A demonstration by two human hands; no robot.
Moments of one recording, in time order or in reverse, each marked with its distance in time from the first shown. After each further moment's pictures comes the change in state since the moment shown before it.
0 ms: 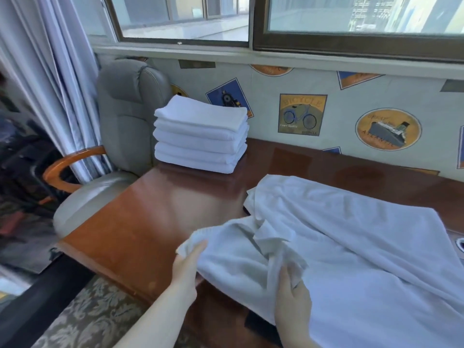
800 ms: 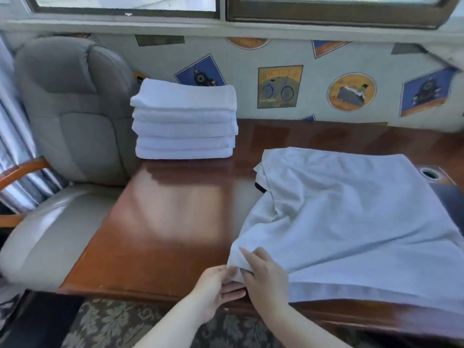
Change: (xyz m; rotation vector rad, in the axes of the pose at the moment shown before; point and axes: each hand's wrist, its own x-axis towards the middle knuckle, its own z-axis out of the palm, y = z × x) left_hand 0.091 0.027 -0.126 0.466 -0.760 -0.328; right_hand -0.075 -0.002 0.201 -0.747 0.036 -0.441
